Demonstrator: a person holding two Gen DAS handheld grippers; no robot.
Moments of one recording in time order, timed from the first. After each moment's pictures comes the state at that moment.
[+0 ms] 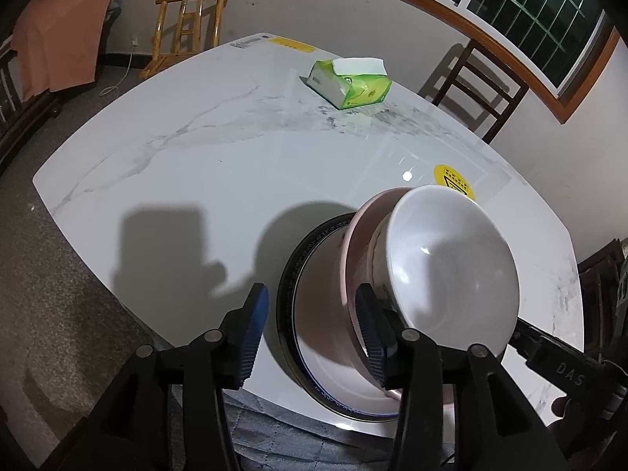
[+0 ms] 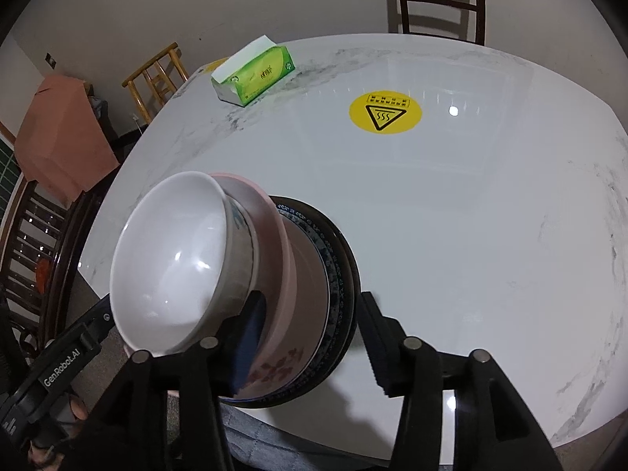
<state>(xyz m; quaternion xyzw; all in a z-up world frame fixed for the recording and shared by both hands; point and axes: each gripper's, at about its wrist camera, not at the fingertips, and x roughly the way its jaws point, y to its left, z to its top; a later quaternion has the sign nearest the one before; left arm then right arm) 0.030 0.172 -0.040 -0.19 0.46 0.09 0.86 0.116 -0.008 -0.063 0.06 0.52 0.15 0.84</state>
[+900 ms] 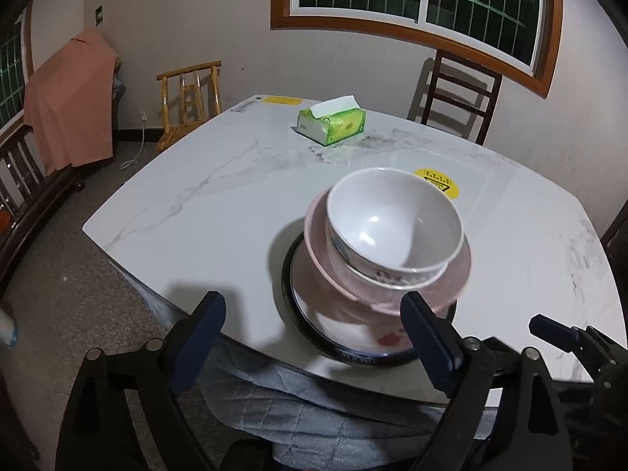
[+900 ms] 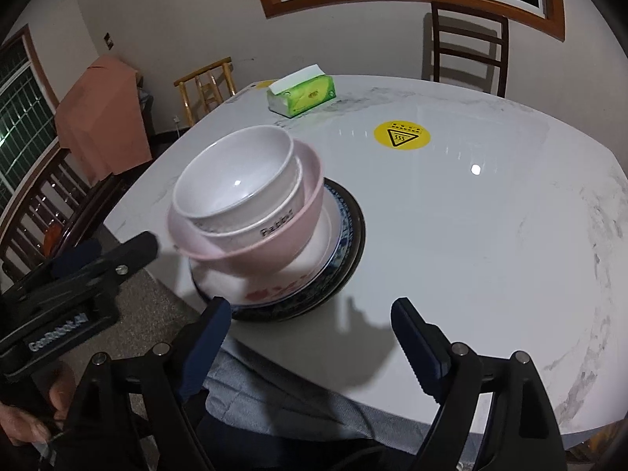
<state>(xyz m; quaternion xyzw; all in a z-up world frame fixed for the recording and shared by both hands) -0.034 0.106 -0.011 -0.07 0.39 0.12 0.91 0.018 -0.026 -0.057 0.00 0.43 0.20 0.88</state>
